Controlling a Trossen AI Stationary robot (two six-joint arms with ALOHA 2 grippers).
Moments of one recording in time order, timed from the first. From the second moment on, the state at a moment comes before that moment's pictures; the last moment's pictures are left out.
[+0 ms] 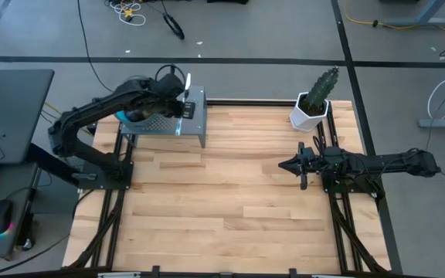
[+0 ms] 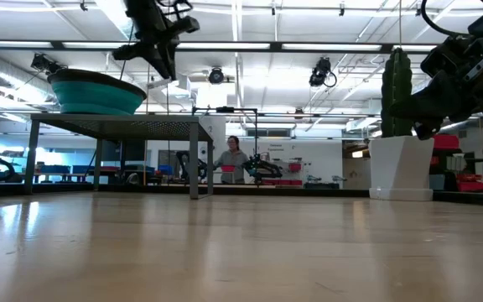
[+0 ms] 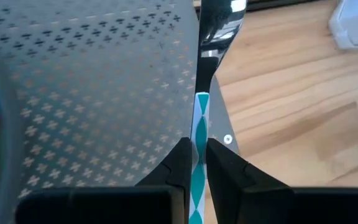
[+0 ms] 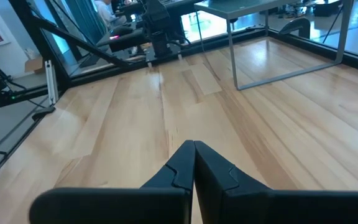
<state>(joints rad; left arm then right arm) 0.48 1.40 1.46 -1.07 -0.17 -0.80 -0.01 0.31 0.01 0.10 0.03 0.25</state>
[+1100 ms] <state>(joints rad) 0.61 1.62 1.55 -1.20 -0.14 -0.79 -0.01 0.31 0.01 0.09 0.02 0.25</state>
